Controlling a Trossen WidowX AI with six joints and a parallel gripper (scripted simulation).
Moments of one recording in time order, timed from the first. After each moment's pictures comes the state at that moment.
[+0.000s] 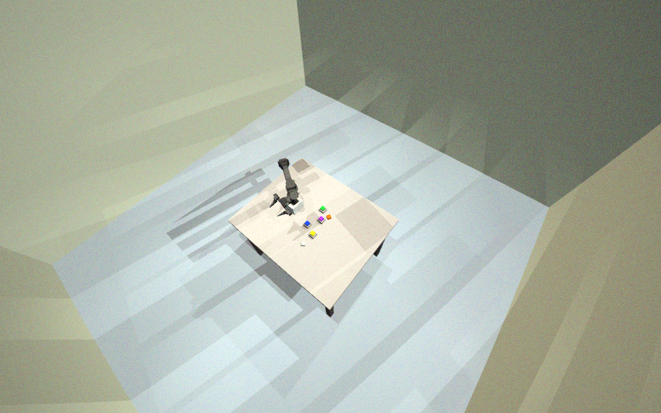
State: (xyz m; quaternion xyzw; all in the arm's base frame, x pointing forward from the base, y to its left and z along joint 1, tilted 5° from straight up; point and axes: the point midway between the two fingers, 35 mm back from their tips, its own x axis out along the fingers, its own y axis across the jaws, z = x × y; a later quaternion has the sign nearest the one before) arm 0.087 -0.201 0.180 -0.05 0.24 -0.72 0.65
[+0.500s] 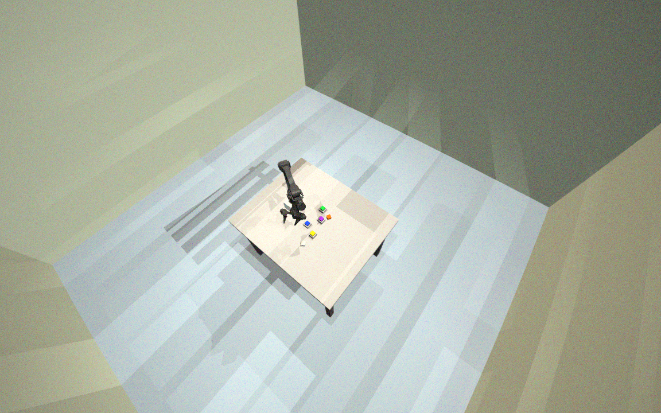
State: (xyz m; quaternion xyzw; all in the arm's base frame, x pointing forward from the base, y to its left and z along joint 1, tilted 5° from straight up) arm 0.209 -0.182 0.138 -0.08 0.52 -0.40 0.75
